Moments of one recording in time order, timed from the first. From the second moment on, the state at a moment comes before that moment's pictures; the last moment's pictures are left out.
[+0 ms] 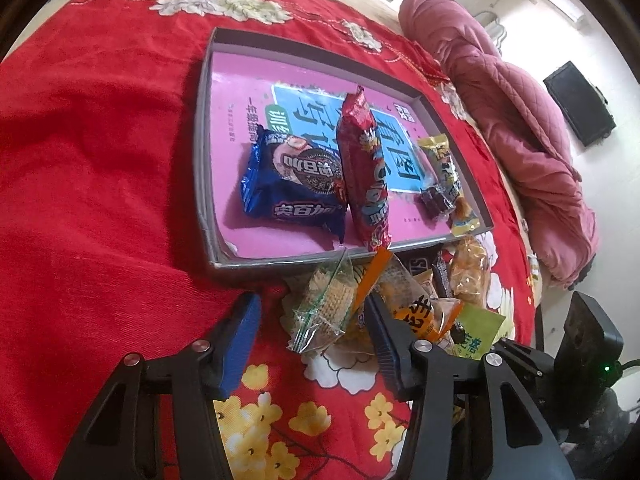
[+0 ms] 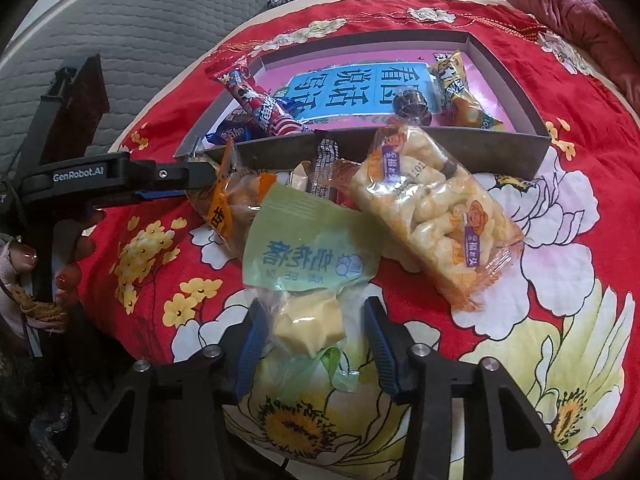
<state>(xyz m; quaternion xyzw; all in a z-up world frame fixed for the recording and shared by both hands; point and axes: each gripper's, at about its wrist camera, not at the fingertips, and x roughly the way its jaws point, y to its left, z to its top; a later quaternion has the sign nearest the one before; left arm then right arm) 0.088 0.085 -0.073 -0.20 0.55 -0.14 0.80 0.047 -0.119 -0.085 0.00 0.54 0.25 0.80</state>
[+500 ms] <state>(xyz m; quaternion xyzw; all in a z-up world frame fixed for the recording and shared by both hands) 0.094 0.084 -0.077 -0.24 0.55 -0.16 0.79 0.047 -0.127 -0.084 0.02 0.54 0.26 0.80</state>
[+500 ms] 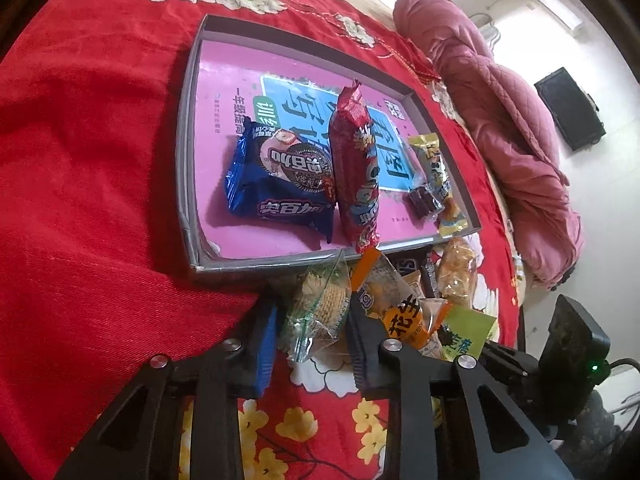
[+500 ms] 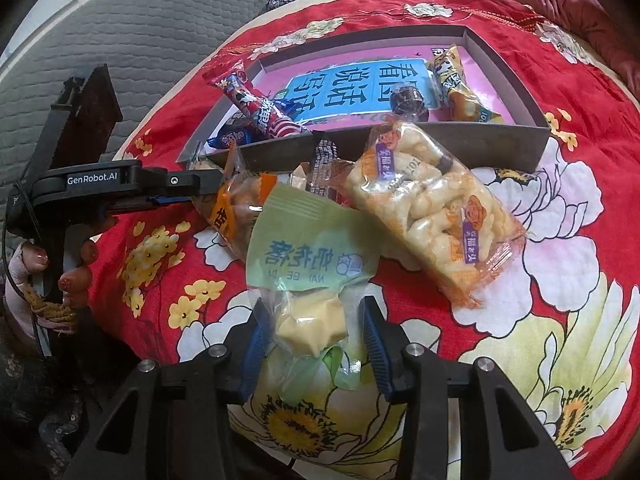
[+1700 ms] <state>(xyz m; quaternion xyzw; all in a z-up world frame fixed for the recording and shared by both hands) 0.081 0.102 -0.024 -0.26 0.47 -0.17 0.83 0.027 -0.127 -0.033 0.00 0.45 0.30 0.84</state>
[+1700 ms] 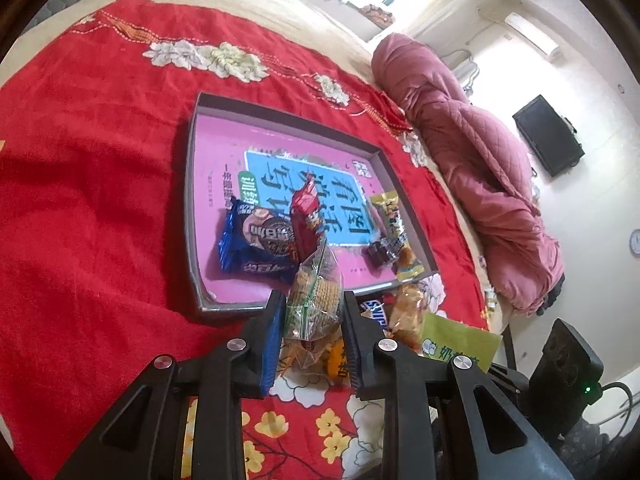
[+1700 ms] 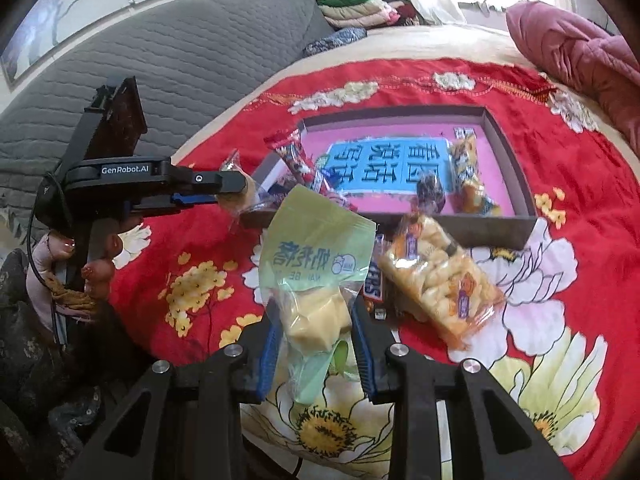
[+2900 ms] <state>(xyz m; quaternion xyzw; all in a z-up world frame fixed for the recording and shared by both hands) 0.105 0.064 -0.018 -0.23 0.41 -0.17 0.87 0.061 -0.144 -0.020 0.04 0.39 0.26 0.88</state>
